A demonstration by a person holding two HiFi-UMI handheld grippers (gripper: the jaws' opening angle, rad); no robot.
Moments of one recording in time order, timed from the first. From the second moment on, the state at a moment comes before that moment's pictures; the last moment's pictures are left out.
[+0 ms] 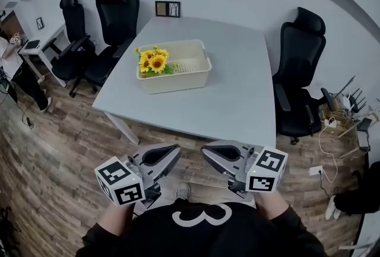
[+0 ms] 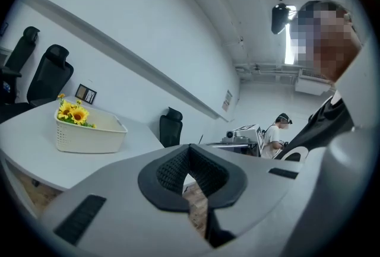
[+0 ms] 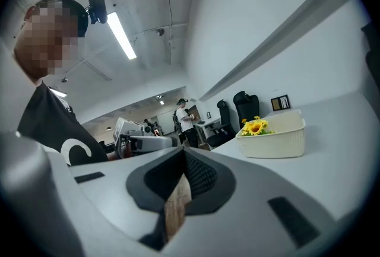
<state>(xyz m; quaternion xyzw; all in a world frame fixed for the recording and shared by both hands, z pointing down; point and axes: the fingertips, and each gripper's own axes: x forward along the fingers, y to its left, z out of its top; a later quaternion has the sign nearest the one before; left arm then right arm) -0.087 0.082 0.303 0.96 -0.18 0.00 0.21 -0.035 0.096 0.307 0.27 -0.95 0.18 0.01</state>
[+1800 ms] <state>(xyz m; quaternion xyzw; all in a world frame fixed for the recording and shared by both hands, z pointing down) -0.126 -0.242 0.360 0.93 -0.26 0.04 0.27 -0.064 -0.252 0.343 0.22 -0.96 0.17 0.09</state>
